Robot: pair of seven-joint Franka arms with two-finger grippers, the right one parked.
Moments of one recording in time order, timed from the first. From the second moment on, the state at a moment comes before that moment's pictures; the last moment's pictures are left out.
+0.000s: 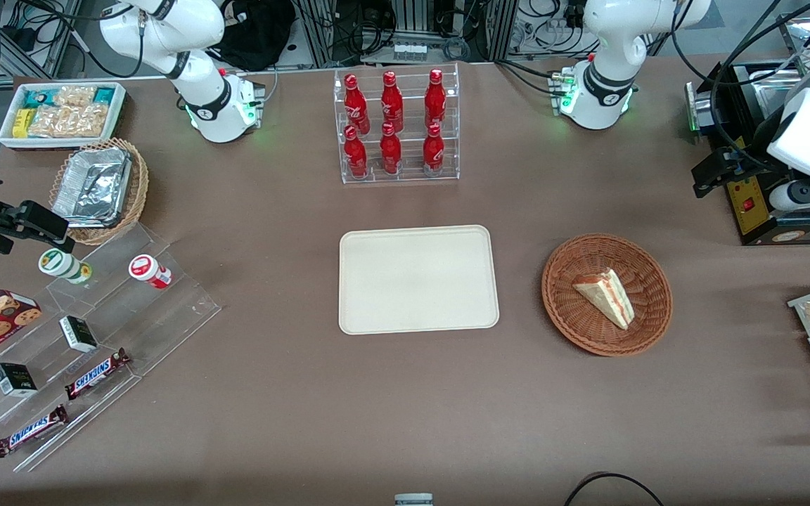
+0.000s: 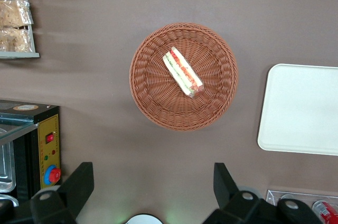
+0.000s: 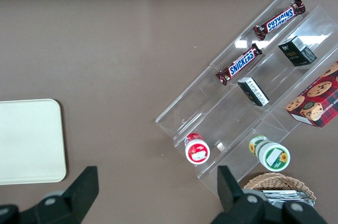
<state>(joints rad) 0.09 -0.02 -0.20 -1.54 0.04 1.46 -0.21</state>
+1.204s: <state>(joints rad) 0.09 0.16 -0.23 -2.13 0.04 2.36 -0.72</state>
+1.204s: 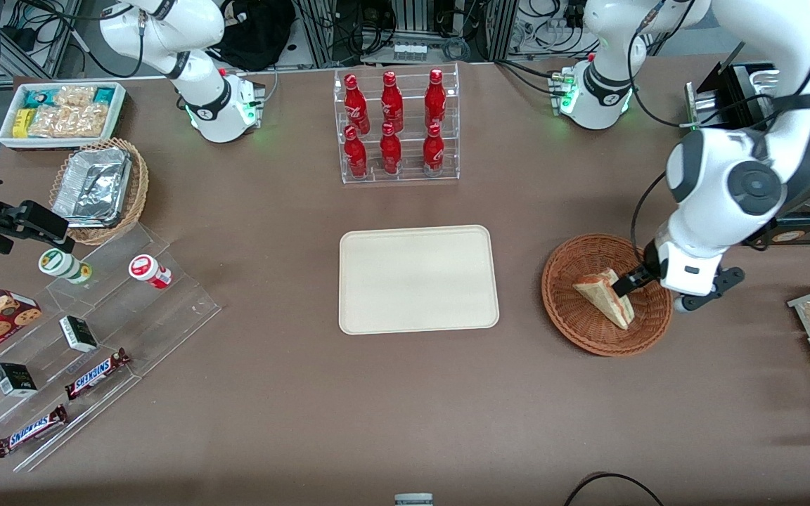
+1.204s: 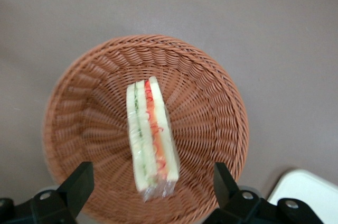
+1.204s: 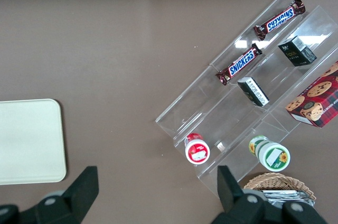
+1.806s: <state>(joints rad) 0.09 0.31 -0.23 -2.19 0.04 2.49 -0.76</state>
